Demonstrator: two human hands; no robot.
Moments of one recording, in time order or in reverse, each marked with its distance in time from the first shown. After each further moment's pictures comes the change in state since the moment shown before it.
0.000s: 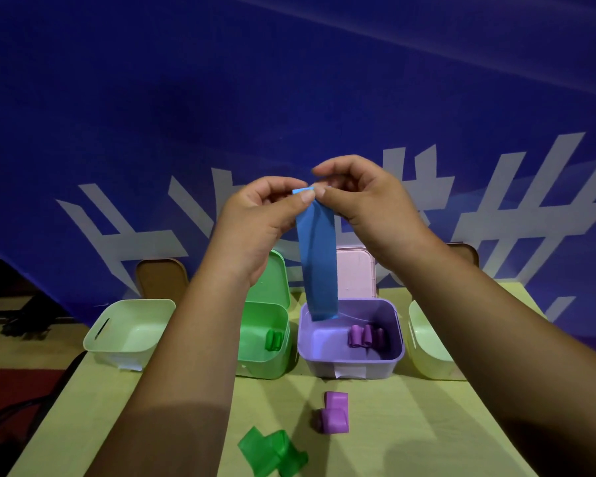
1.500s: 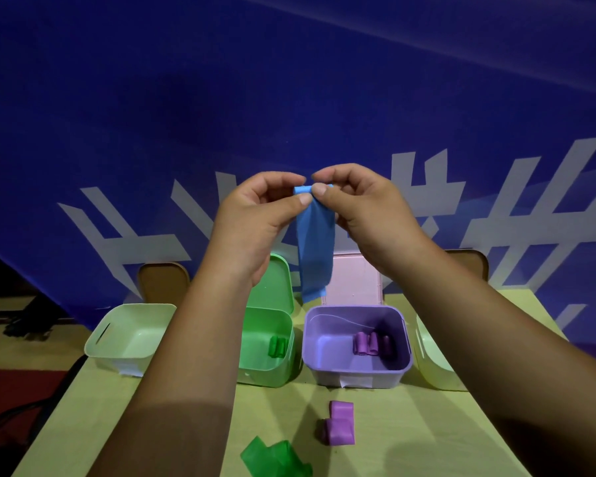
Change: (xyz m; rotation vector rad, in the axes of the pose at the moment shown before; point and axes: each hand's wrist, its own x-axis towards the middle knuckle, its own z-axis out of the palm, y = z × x) left_hand 0.017 -0.001 -0.009 0.024 0.054 0.046; right_hand 0.025 0.021 0.014 0.147 -0.006 0.063
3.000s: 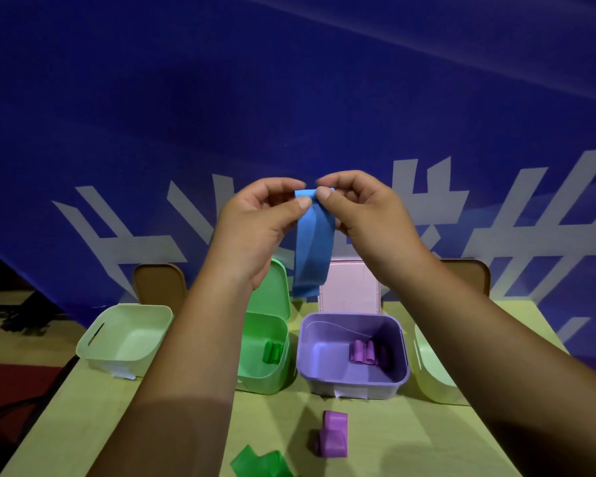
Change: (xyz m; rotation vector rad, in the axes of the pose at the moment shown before) left_hand 0.014 -0.011 0.007 -0.029 0.021 -0.037; right_hand 0.000 -0.006 -0.007 -0.122 0.053 0.012
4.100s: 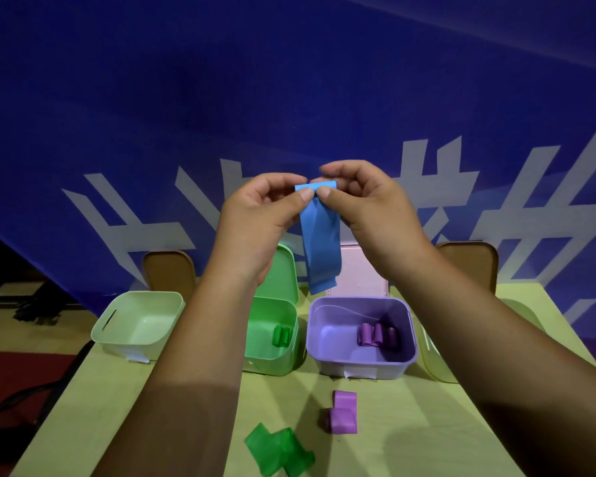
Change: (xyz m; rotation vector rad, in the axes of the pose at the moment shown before) left_hand -0.016 -0.008 -0.015 0.030 0.050 0.017; right_hand -0.011 0.014 0.016 0.093 -0.007 -0.003
